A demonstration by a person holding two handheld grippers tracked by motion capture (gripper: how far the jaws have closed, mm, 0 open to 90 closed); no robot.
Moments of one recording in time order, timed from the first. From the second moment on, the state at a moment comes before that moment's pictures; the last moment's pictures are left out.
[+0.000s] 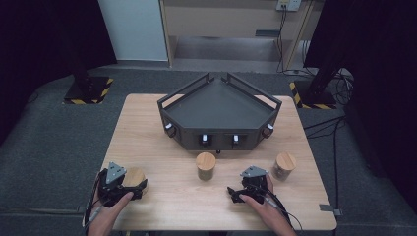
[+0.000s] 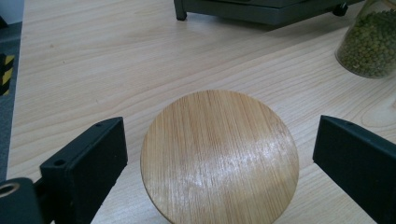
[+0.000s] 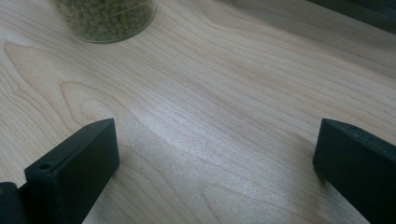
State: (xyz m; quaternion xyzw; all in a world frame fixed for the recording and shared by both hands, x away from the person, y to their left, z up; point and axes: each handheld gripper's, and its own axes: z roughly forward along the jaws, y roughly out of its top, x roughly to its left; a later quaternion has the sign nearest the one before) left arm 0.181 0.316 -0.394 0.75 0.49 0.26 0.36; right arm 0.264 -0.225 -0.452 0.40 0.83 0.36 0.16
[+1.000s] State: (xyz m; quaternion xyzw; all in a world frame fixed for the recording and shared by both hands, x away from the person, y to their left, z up) left arm 0.181 0.315 -0.426 0.75 0.50 0.25 0.35; right arm 0.264 -0.225 -0.452 0.40 0.83 0.36 0.16
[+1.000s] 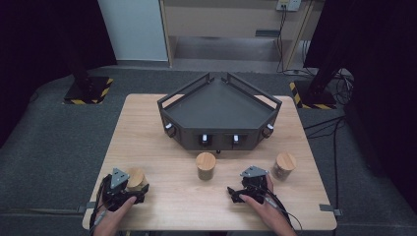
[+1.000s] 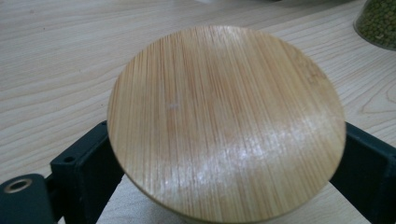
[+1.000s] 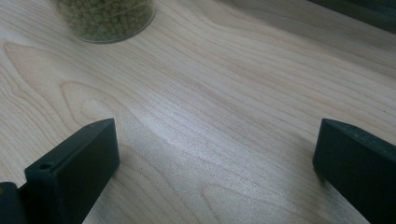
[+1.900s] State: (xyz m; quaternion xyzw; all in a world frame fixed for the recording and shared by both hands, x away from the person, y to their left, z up) left arm 0.176 0.312 -0.439 0.73 0.51 0.26 0.36; right arm 0.264 -0.225 -0.452 0.40 0.83 0.36 0.16
